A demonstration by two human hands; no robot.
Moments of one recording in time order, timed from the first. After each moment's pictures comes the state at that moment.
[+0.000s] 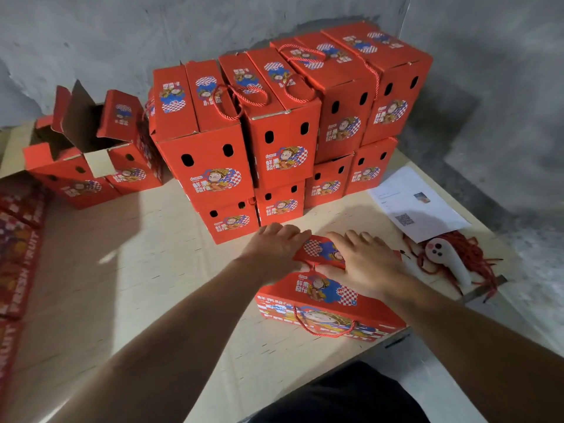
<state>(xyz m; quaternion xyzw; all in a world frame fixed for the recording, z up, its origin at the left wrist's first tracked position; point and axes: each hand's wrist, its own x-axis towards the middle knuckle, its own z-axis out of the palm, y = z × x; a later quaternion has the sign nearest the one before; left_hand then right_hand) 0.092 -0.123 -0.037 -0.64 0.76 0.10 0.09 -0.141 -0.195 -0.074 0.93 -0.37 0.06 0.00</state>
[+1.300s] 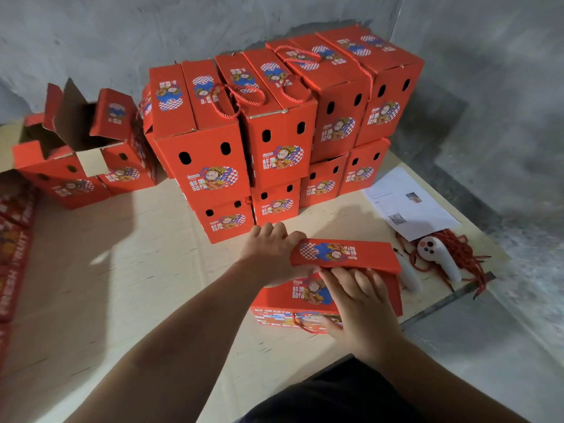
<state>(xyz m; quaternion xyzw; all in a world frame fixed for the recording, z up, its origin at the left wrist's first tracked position) 0.085 -0.117 -0.059 -0.68 0.73 0.02 0.08 -0.160 -0.085 -0.089 0.91 -0.40 0.12 0.05</state>
